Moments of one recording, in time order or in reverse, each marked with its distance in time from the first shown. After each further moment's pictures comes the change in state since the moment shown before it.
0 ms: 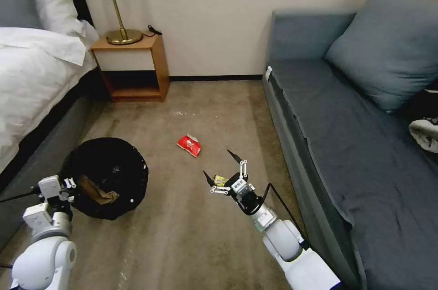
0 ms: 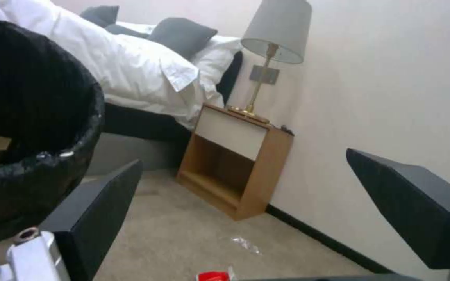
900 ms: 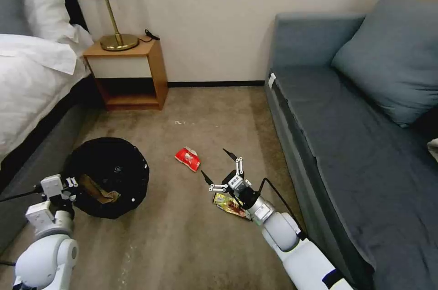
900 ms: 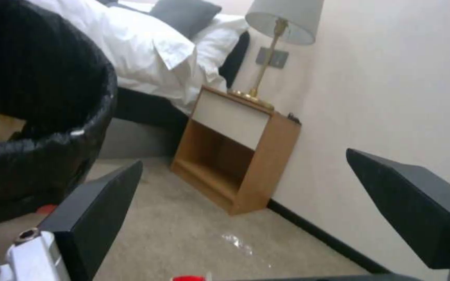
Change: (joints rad) left arm -0.011 -0.006 0.001 0.010 0.001 0.001 0.003; right arm 0.065 -0.007 -0.033 -0.076 0.007 -0.007 -0.024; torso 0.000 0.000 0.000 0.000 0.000
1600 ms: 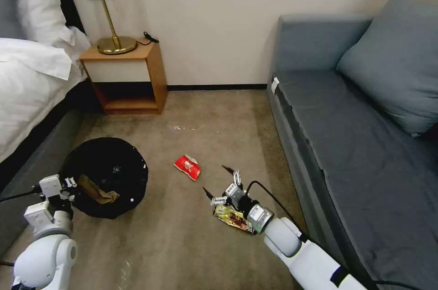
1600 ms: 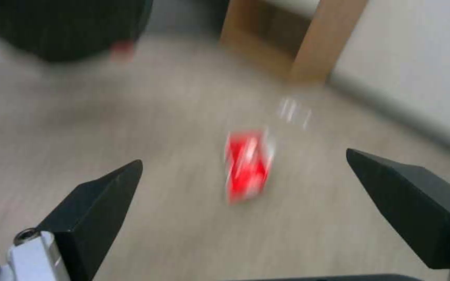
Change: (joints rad) left arm 0.000 0.001 -0.004 0.001 -0.001 0.000 0.000; right arm 0.065 -0.194 -0.220 0.028 0.196 -0.390 0.000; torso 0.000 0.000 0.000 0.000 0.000
